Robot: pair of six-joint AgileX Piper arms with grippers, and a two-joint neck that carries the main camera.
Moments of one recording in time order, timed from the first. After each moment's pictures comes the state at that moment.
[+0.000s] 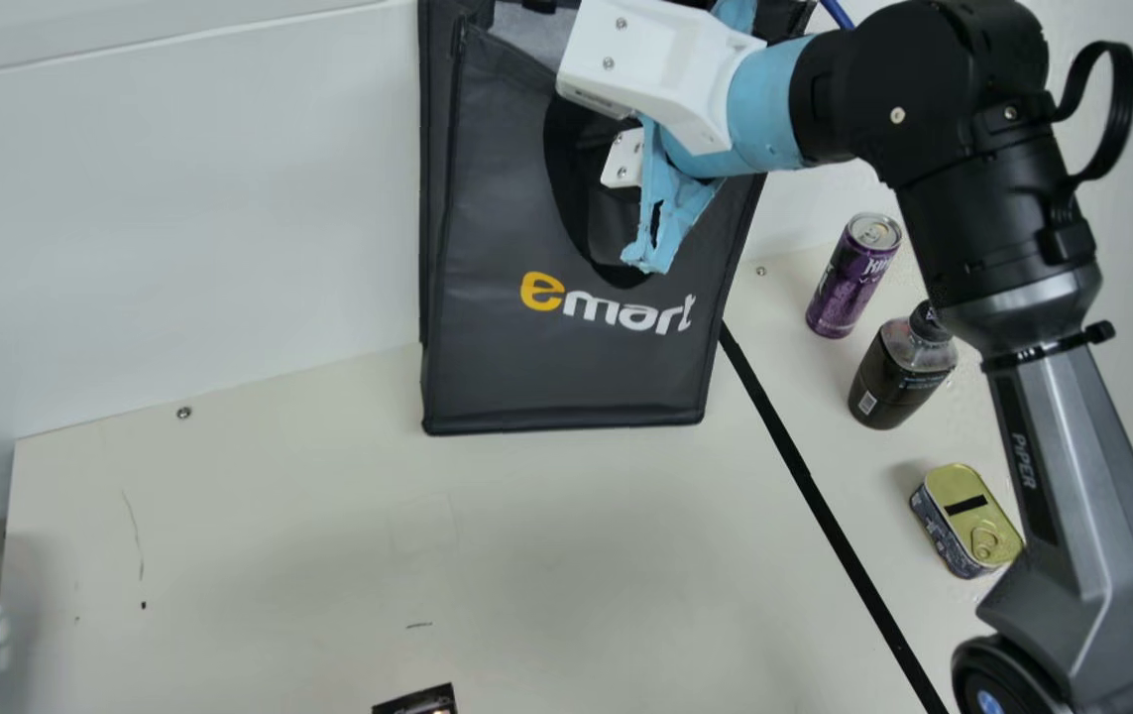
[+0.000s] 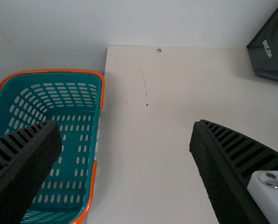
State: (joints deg) left arm -1.6 43.3 -68.9 -1.5 69.5 0.0; right arm 3.2 102.8 -130.9 15.4 70.0 -57.3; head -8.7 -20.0
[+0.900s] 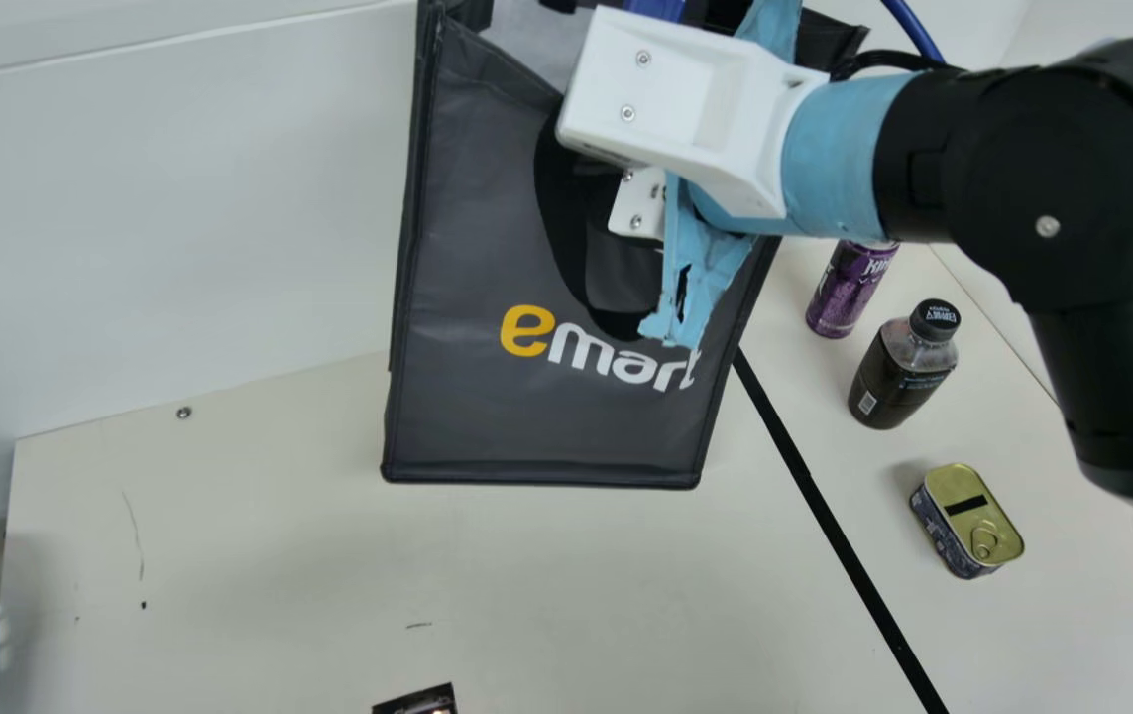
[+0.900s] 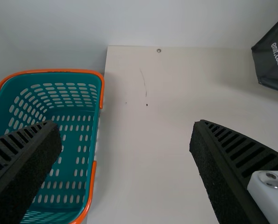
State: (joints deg) left arm -1.6 43.3 -68.9 -1.5 69.5 0.0; right arm 10.4 88.9 -121.8 10.4 69.9 -54.5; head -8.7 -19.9
